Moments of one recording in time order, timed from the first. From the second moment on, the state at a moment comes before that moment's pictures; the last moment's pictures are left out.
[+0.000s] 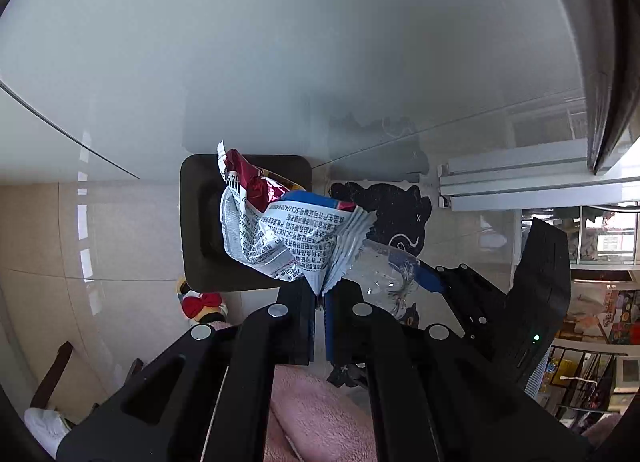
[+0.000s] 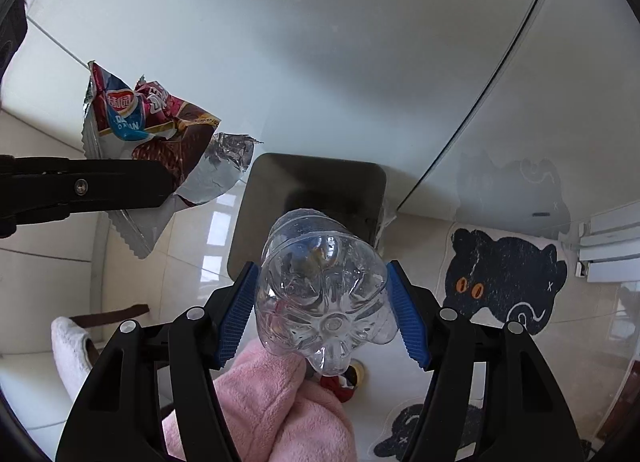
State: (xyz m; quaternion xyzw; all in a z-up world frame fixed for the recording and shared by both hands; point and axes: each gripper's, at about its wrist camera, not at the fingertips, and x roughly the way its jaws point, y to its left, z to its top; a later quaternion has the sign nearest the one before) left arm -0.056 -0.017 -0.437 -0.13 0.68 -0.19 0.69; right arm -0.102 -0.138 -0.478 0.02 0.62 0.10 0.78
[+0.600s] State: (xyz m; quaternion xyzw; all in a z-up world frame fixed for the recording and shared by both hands) left arm -0.032 -0.018 -0.417 -0.15 0.67 -0.16 0.71; right arm -0.088 -0.138 -0.469 0.03 0.61 0.09 0.79
